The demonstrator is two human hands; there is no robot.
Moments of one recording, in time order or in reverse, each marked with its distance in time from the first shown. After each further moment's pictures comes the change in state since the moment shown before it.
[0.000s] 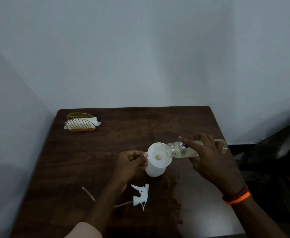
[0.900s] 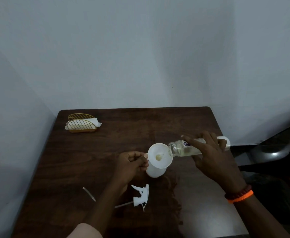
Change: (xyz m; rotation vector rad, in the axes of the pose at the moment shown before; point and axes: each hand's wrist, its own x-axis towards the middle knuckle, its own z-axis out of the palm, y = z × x) left_hand -0.003 0.003 0.001 -0.026 -0.009 0.002; right_hand 0.004 -0.003 -0.018 -0.008 -0.015 0.015
